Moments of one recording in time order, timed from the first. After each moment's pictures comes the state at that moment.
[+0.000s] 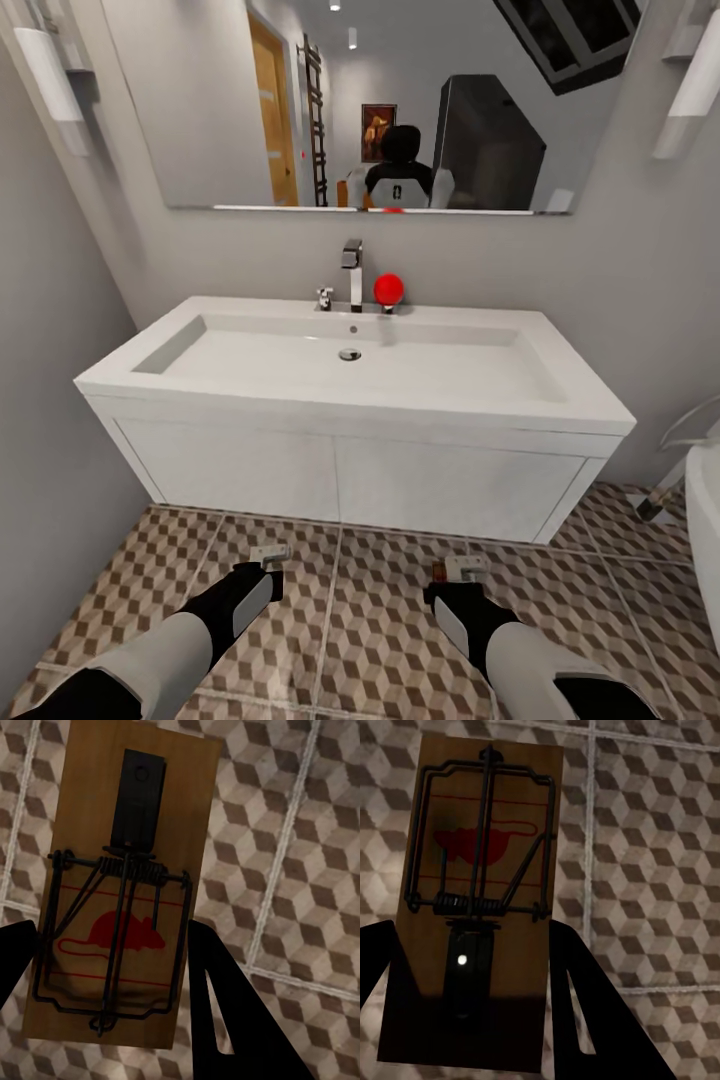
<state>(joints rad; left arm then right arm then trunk) -0.74 -0.05 -0.44 -0.27 0.58 0.35 0.36 -0.75 0.15 -0.08 -0.13 0.07 0.20 -0.34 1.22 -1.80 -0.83</state>
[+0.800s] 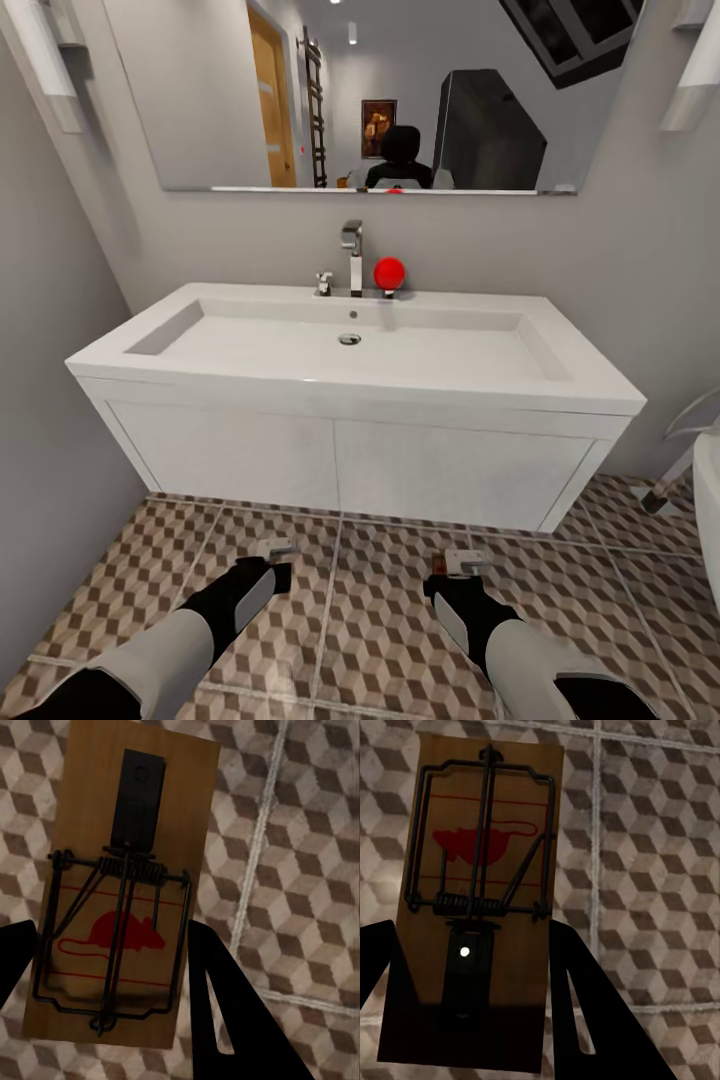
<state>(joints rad) -0.74 -0.05 -0.45 -0.31 0.57 0.35 0.30 -0.75 0.15 -0.08 -0.16 0.08 0.19 -0.34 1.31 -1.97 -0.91</state>
